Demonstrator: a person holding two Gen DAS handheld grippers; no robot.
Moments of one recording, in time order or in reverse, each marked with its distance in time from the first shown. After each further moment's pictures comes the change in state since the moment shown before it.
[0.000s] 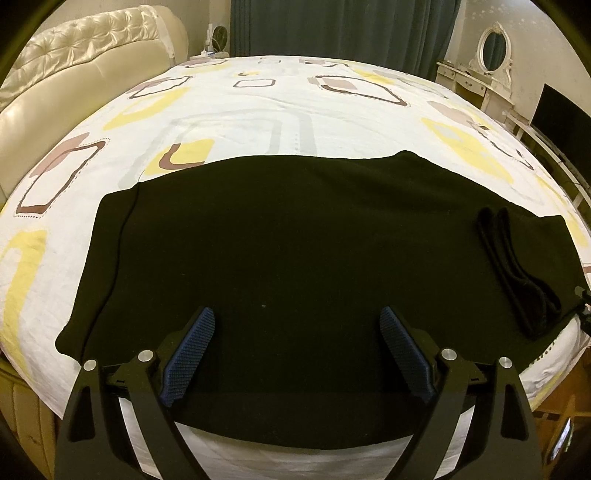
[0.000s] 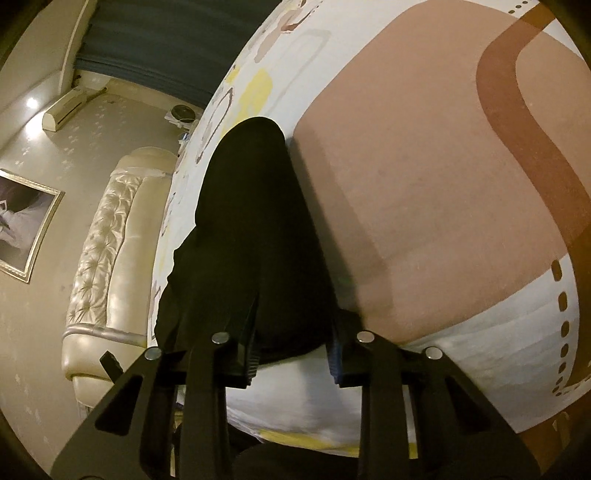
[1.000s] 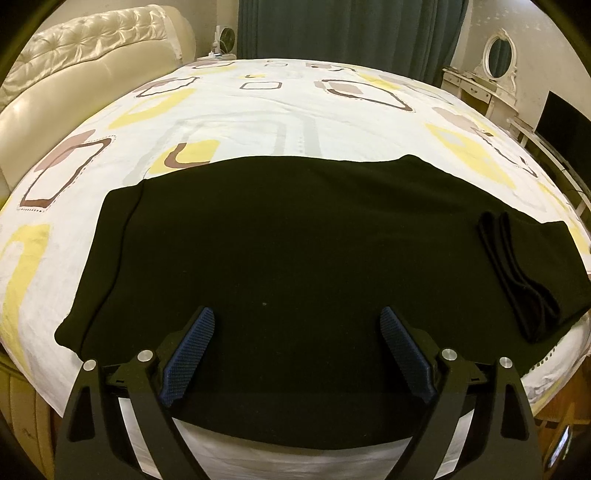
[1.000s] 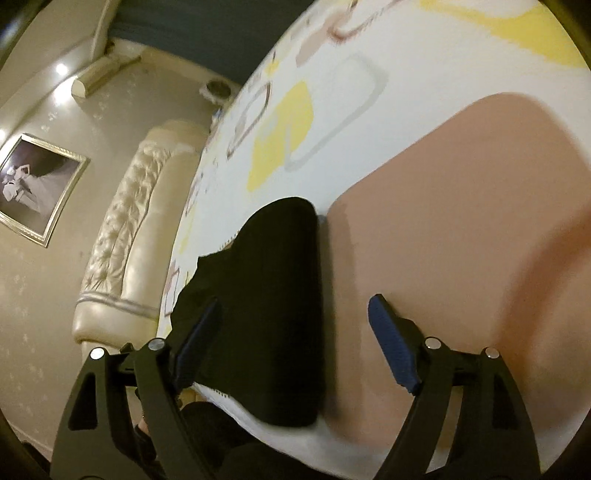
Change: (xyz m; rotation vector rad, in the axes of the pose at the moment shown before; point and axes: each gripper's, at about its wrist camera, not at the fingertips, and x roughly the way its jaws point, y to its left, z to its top) left arm -0.001 0.001 -0.003 -0.022 -0.015 0.011; right arm -0.012 0.010 0.084 -0.140 0.107 0.084
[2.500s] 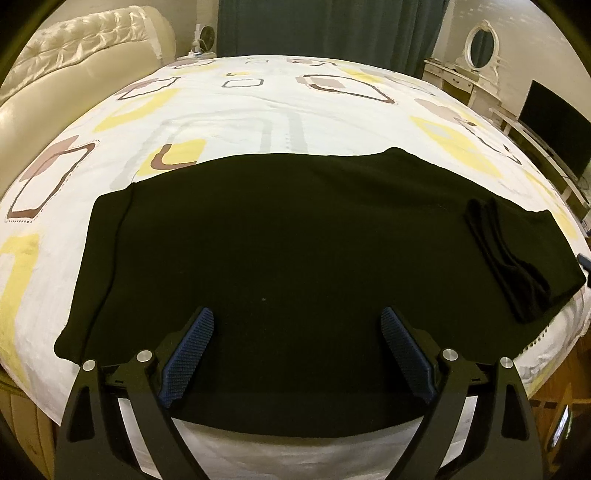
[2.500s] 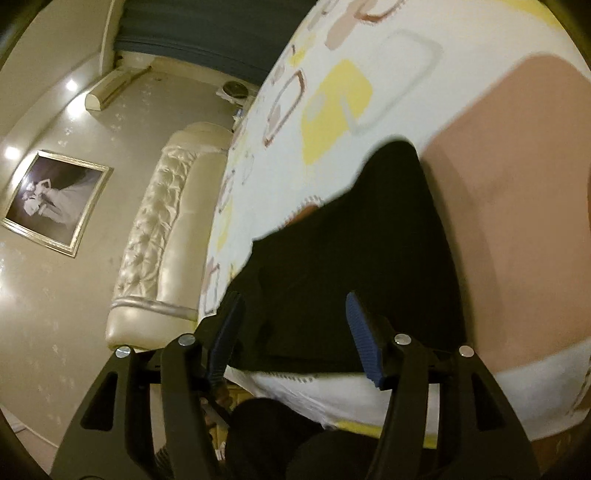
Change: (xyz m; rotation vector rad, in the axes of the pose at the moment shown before) left arm -0.003 0.005 -0.001 0.058 0.018 -0.066; right arm -0.003 0.059 -0.053 0.074 0.002 0.107
